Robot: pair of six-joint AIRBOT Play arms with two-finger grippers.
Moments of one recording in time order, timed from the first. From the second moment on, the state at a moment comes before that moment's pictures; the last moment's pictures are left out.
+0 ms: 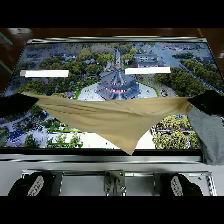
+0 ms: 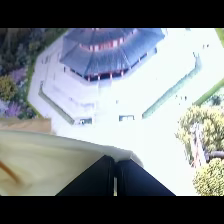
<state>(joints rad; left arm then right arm) 0.24 -0.69 0.98 0.92 -1.19 -1.34 -0.47 -0.78 1.13 -0.86 1.47 1.40</state>
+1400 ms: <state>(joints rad) 0.01 -1.03 0.53 0.78 -0.91 -1.46 -0.40 -1.21 0.79 -0.88 1.30 1.24</state>
